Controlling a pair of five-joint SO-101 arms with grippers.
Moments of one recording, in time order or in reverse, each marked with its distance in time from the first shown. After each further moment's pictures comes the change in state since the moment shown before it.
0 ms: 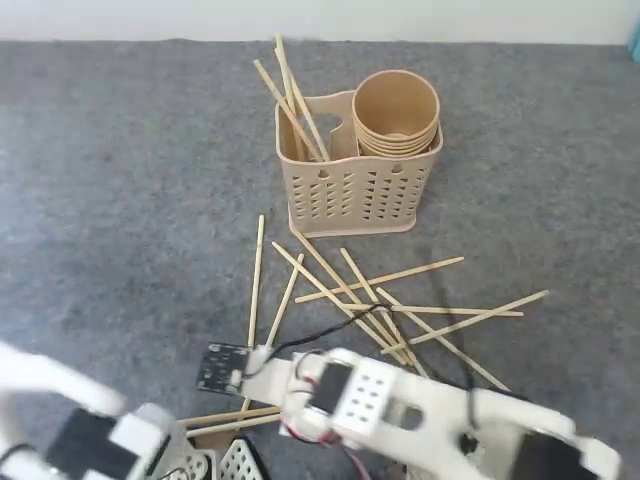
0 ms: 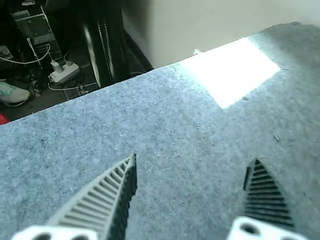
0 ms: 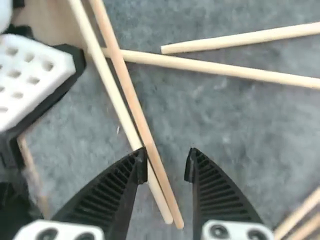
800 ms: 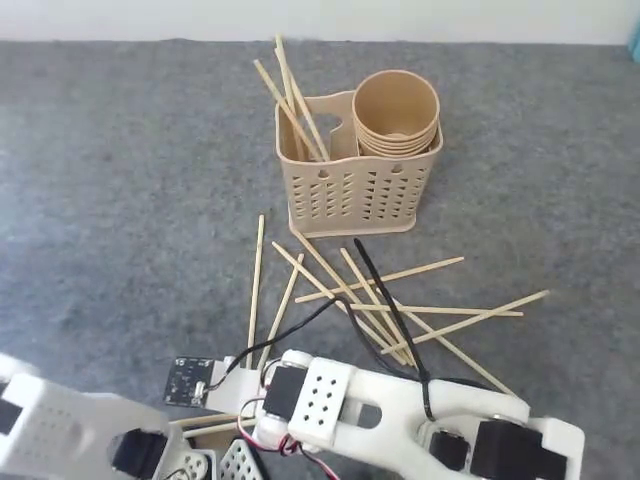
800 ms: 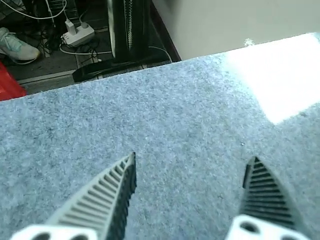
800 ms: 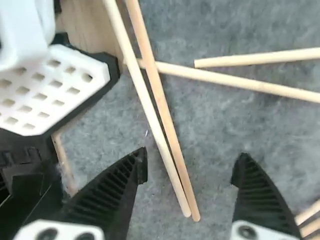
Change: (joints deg) left arm -6.2 28.3 -23.6 0.0 4.6; right arm -5.8 10.1 -13.8 10.2 -3.1
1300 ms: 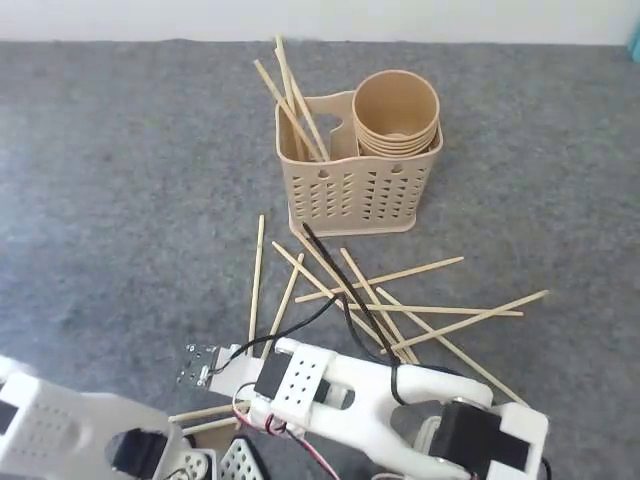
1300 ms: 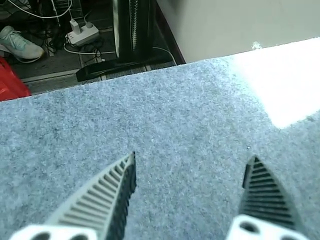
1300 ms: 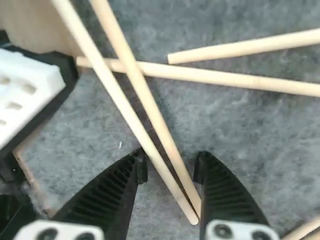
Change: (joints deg) left arm -0.7 1.0 -1.2 0.0 0.0; right arm 3.5 11.7 -1.2 -4.9 -0.2
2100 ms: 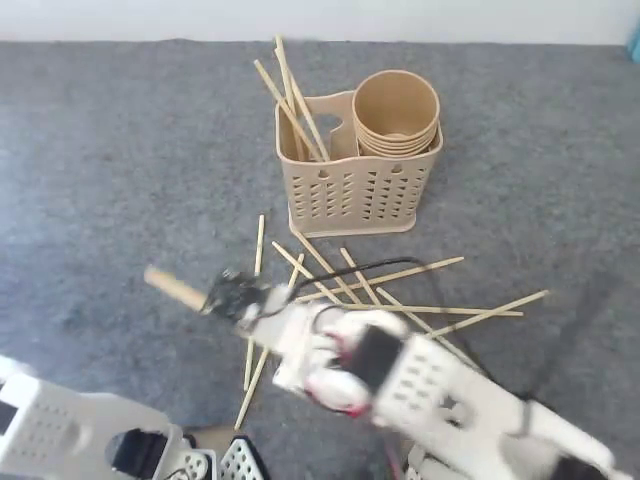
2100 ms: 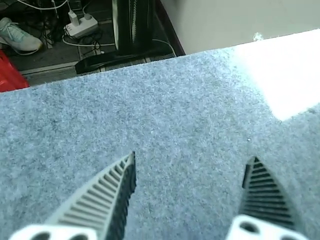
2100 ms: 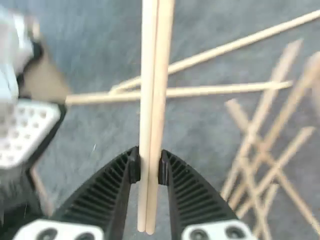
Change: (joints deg) left arm 0.1 0.0 0.0 2.4 0.0; right arm 11.8 -36.0 -0.4 11.8 0.0
